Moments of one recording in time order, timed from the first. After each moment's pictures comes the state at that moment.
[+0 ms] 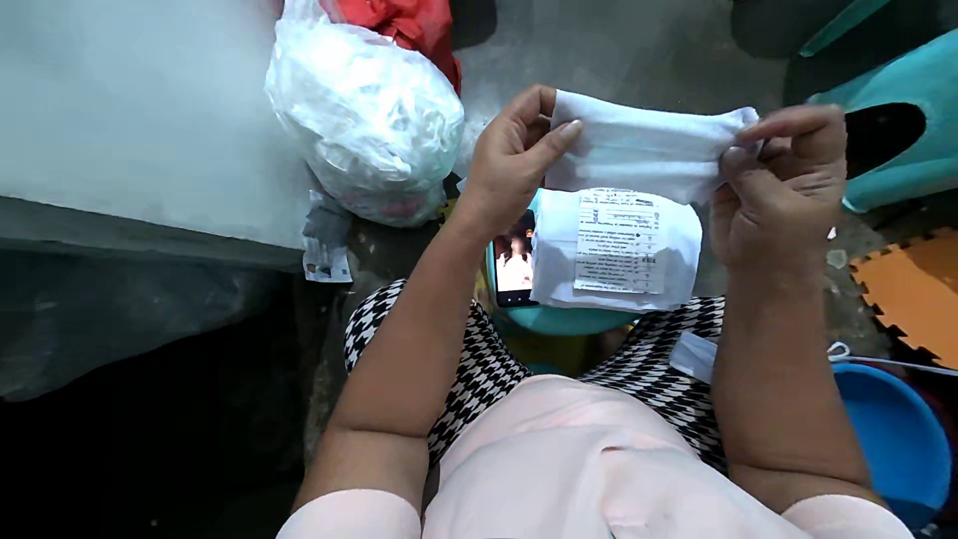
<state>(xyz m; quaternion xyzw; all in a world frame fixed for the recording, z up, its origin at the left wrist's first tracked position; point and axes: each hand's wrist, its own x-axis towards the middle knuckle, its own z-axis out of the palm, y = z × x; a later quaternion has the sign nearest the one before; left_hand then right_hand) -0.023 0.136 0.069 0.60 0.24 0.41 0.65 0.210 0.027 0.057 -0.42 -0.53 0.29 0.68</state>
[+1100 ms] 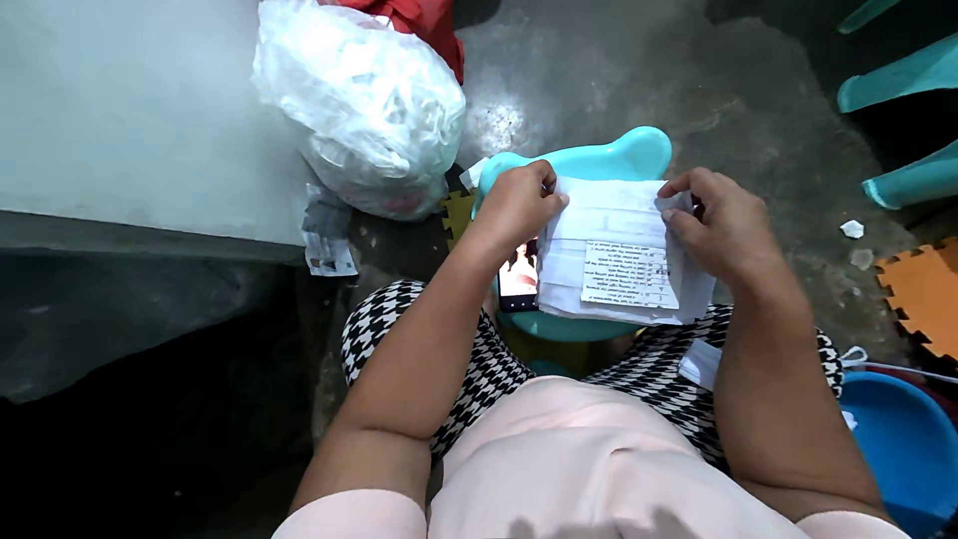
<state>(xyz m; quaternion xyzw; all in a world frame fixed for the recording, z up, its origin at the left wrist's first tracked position) -0.016 0.149 0.026 0.77 0.48 0.04 0.43 0.215 0.023 0.034 -0.75 -0.59 0.23 0.20</state>
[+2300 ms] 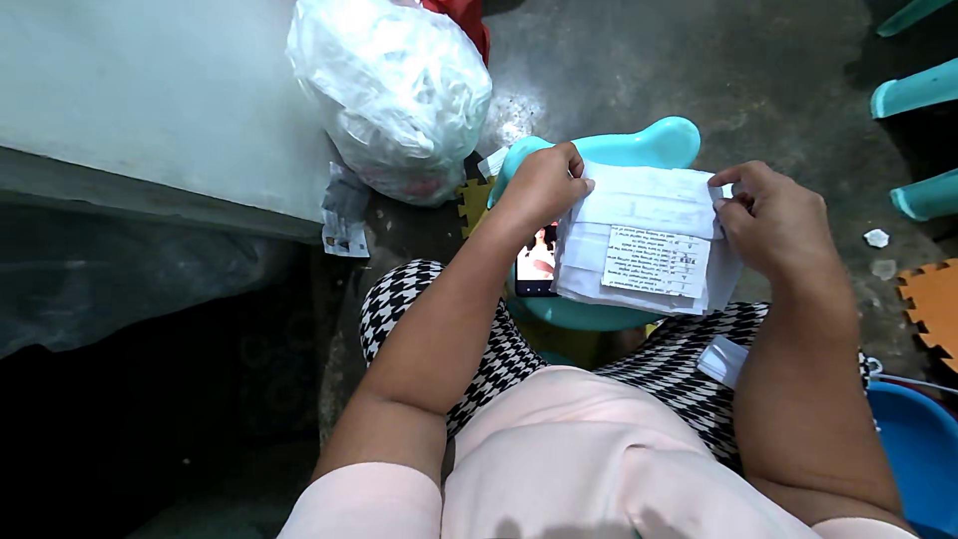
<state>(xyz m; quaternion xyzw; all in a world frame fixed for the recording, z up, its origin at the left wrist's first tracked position) -0.018 0.148 0.029 0.77 0.48 0.04 0.43 0.219 0.024 0.044 -0.81 -0.53 0.22 0.12</state>
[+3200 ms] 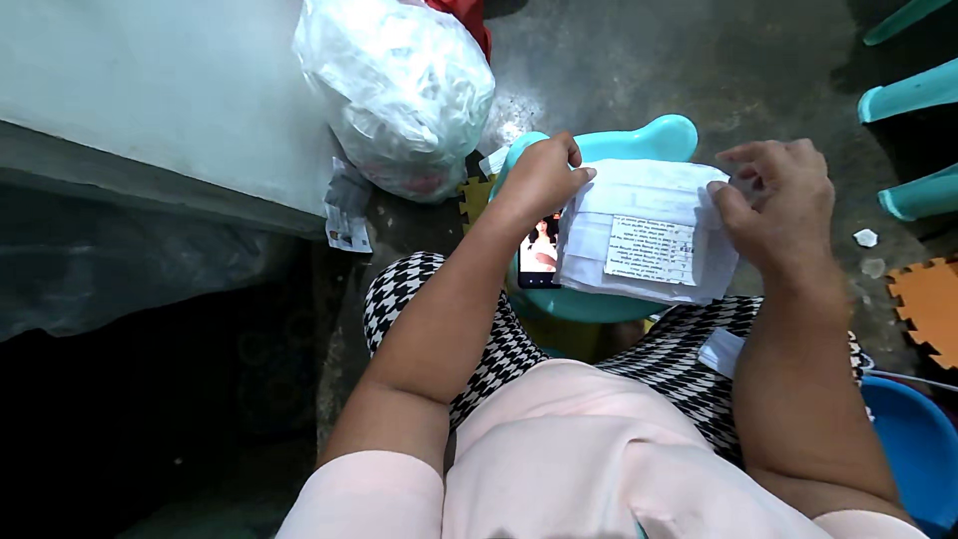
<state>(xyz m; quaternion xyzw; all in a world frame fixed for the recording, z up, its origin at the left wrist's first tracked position) -0.026 0.143 0.034 0.76 0.49 0.06 0.42 0.215 0.016 0.045 -0.75 -0.61 0.11 0.21</state>
